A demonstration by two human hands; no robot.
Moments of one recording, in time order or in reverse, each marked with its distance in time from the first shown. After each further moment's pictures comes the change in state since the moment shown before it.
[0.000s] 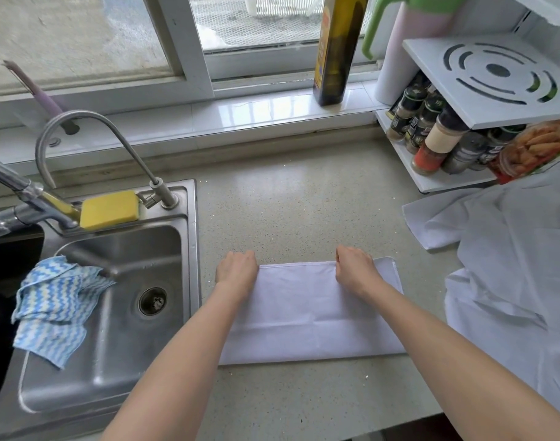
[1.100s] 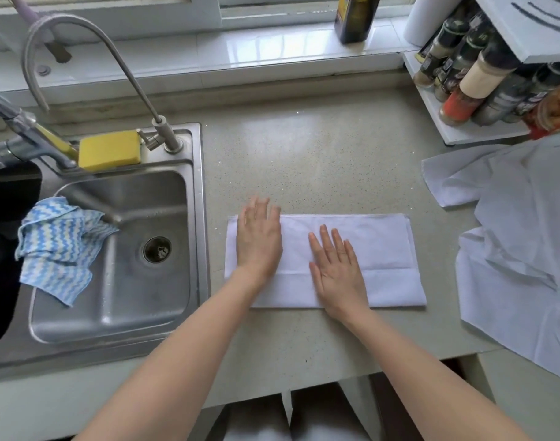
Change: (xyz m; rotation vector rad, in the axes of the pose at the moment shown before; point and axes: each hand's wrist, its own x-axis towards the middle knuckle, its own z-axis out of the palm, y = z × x) left_hand -0.048 0.022 0.035 -0.183 0.377 0.109; right_hand -0.088 -0.032 0.087 -0.067 0.149 -0.221
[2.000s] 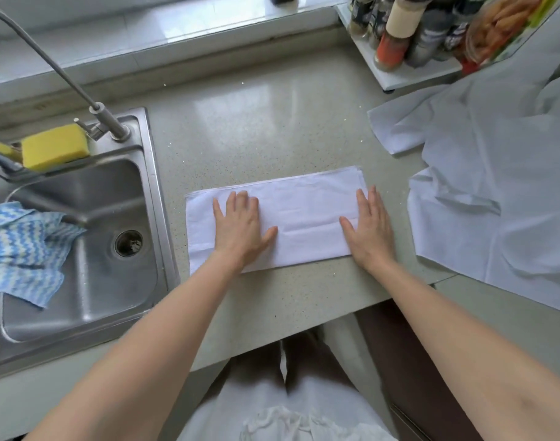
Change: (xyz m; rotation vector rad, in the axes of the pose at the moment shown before) left_hand -0.031 0.032 0.002 0.152 -0.241 0.157; right_hand -0.045 0.095 -0.031 0.281 0.135 0.456
